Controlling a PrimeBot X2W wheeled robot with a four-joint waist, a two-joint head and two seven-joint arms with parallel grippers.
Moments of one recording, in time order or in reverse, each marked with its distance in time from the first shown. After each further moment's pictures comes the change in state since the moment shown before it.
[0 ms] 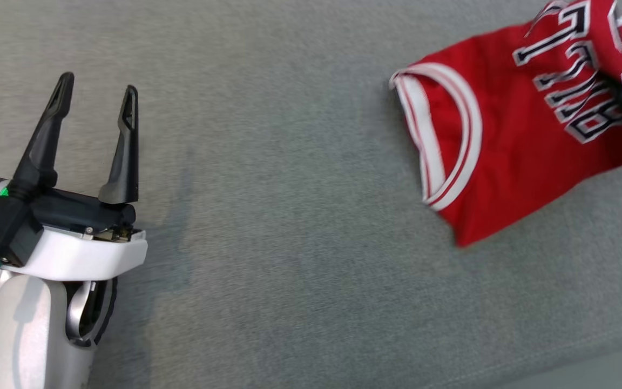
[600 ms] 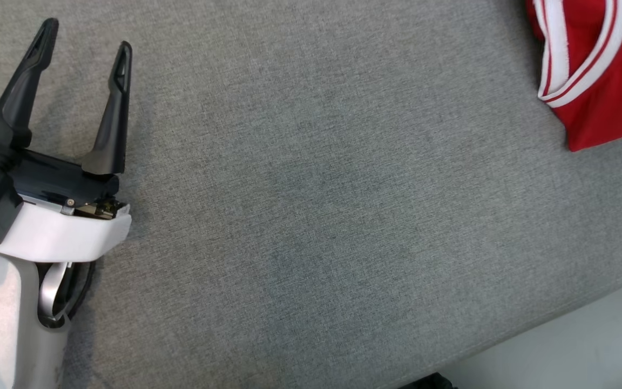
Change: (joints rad) left arm -0.079 0.086 -0.032 -0.118 0.017 -0.009 0.105; right arm -0.232 -0.094 -0.118 0.315 0.060 0.000 -0.102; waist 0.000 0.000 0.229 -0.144
